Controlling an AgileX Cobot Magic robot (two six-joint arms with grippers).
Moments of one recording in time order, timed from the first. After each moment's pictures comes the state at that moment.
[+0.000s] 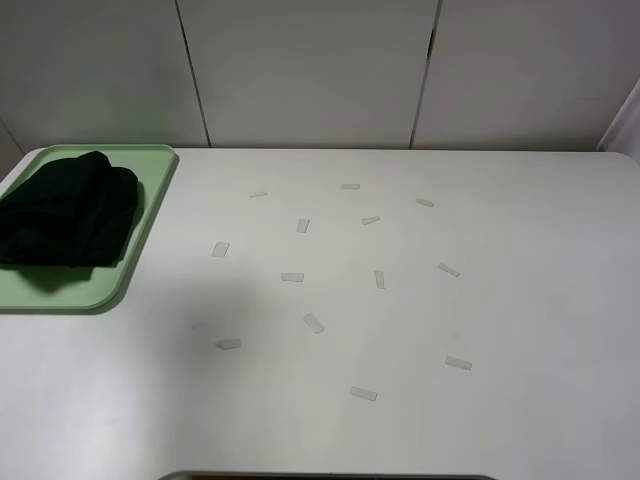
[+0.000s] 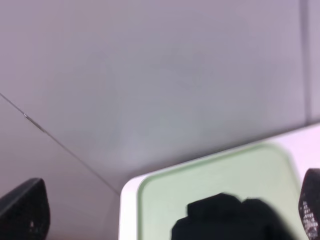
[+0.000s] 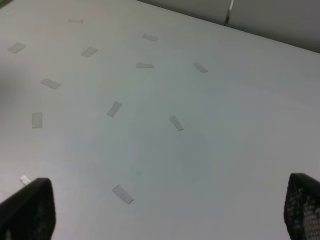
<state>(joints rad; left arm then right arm) 0.07 1.18 -1.09 0.21 0.24 0.20 0.36 -0.01 -0.49 0.01 1.03 -0.11</state>
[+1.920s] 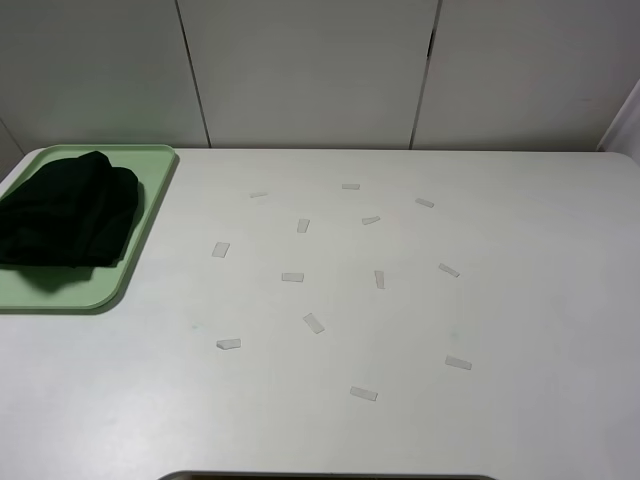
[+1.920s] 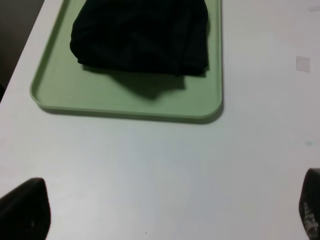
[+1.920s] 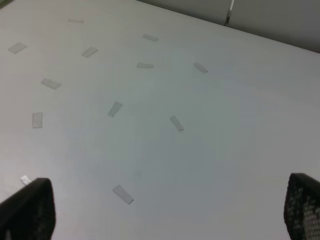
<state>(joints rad) 0.06 0.00 -0.49 0.09 1.05 -0.07 0.36 -0.01 -0.49 0.01 1.03 -0.11</state>
